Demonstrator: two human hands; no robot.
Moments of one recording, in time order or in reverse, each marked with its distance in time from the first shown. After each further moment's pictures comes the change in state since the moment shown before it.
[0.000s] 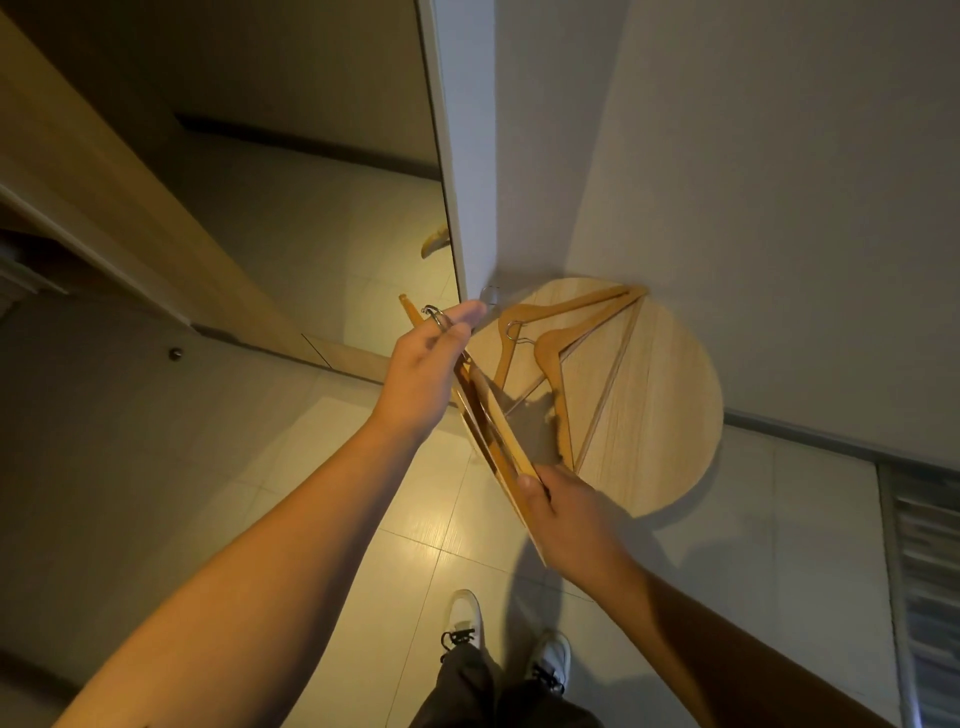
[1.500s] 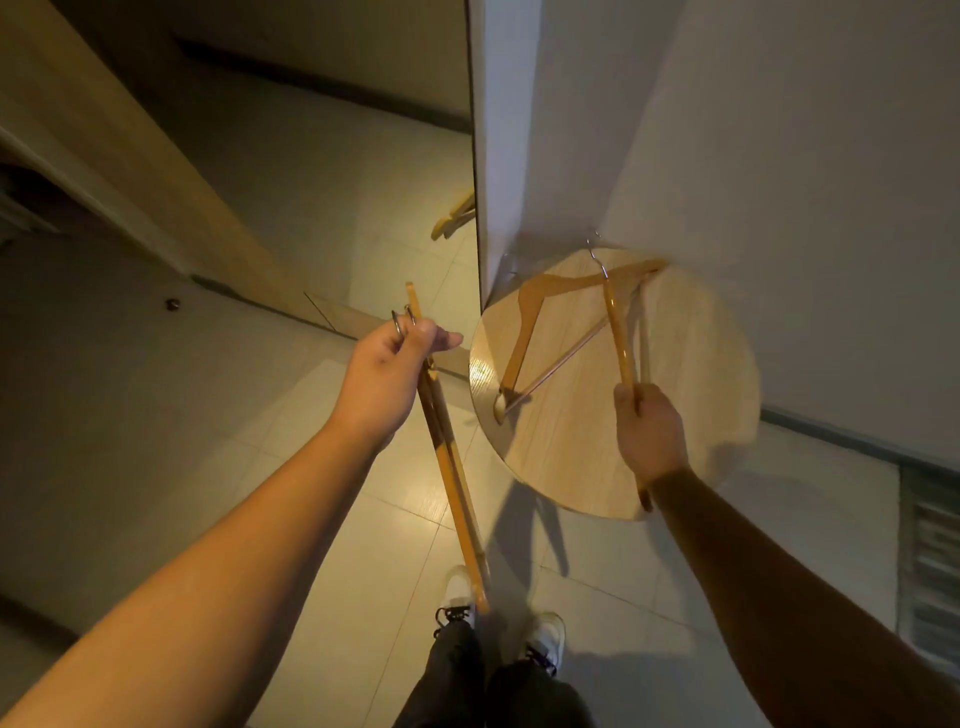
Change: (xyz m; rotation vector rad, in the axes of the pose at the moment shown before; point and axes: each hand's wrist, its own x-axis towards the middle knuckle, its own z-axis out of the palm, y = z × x) left_hand 0.004 -0.057 -0.044 0.084 0.129 -0.060; right_hand 0.122 0.109 0.000 0.085 0.201 0.302
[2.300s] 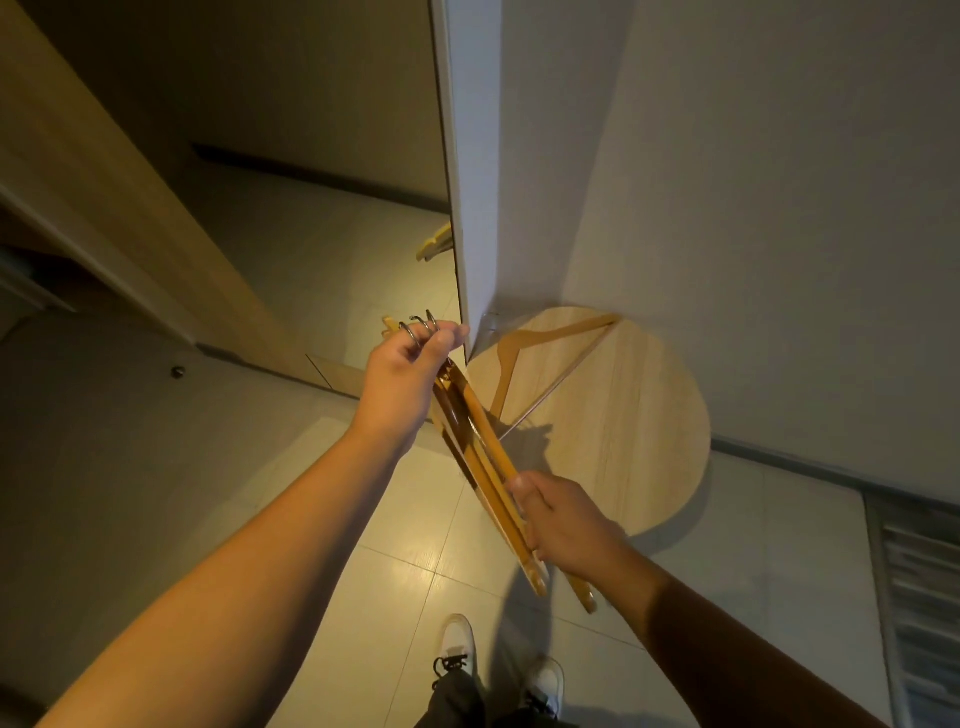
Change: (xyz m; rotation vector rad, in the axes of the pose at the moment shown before) left_hand -0.029 0.088 0.017 -0.138 0.024 0.070; right_hand -0.146 -0.090 -0.041 0.107 -0.451 -0.183
